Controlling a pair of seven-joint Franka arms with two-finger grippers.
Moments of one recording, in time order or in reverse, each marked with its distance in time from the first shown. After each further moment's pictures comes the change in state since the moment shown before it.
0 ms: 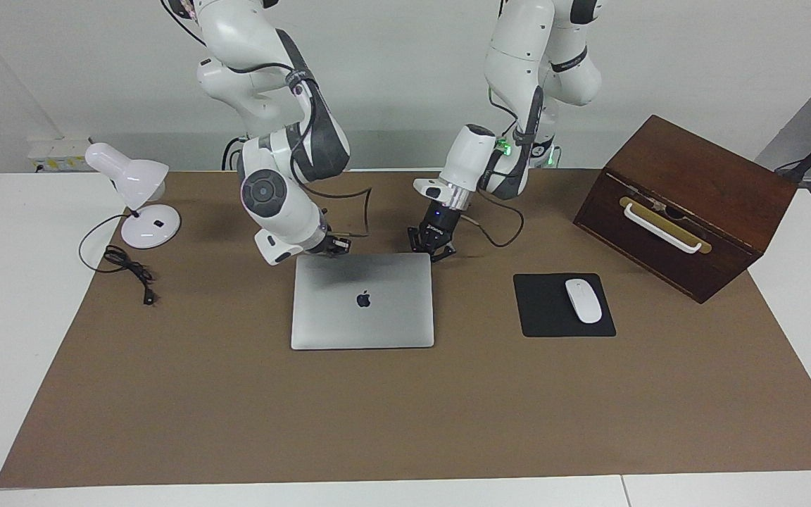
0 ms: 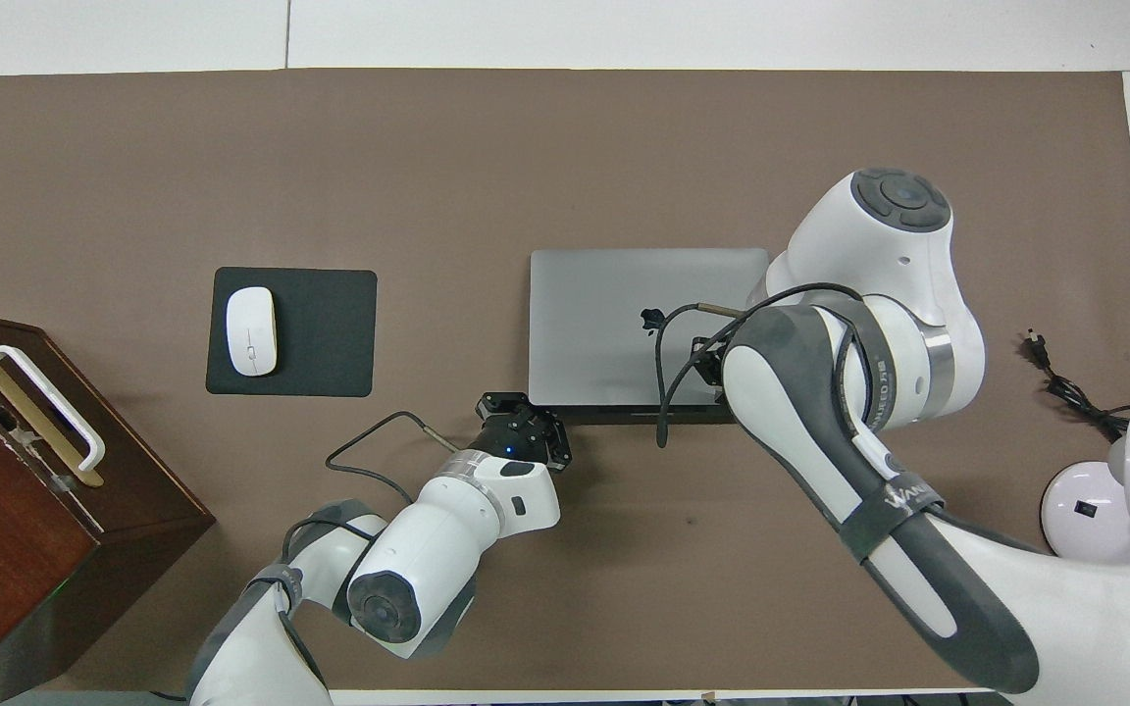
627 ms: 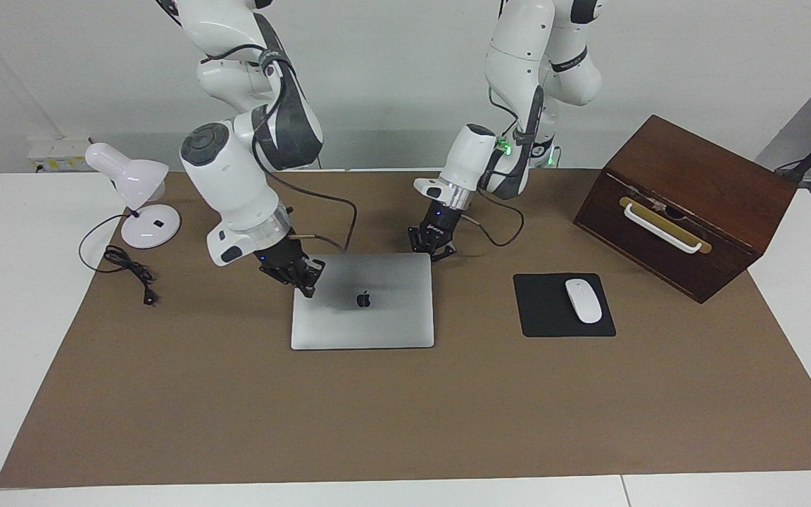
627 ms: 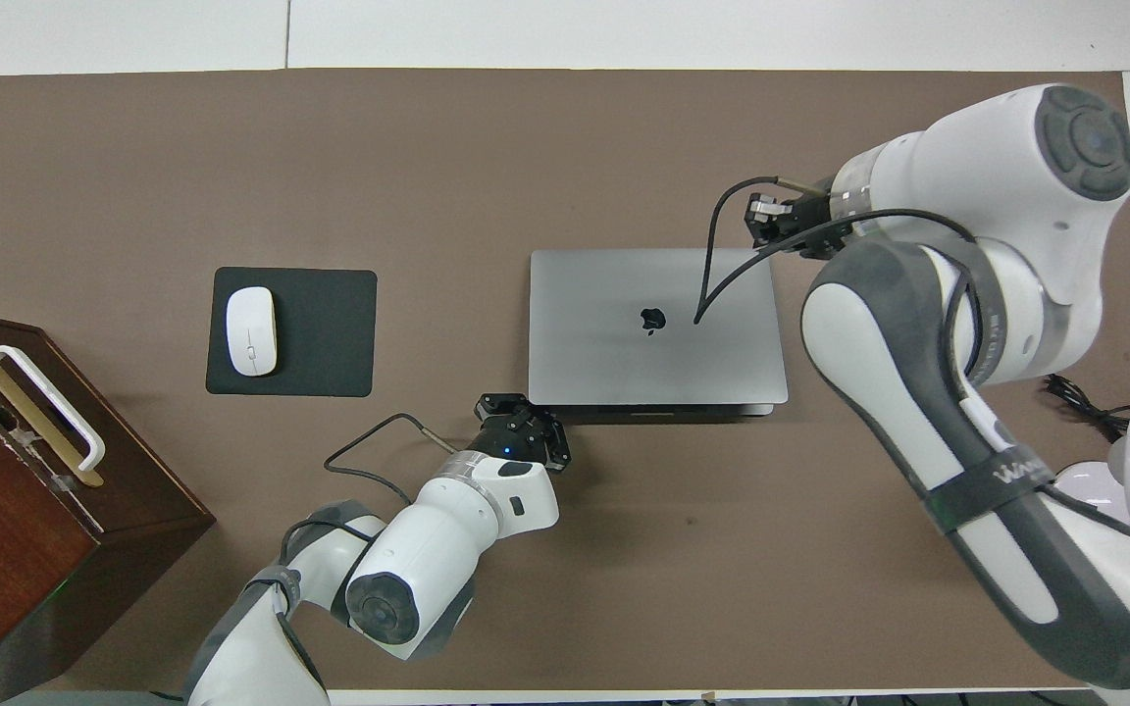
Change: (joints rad) left arm 0.000 -0.007 0.001 -0.008 0.000 -0.001 -0.019; right arm -0.086 0.001 -0.012 0.153 -0.039 0.302 -0.080
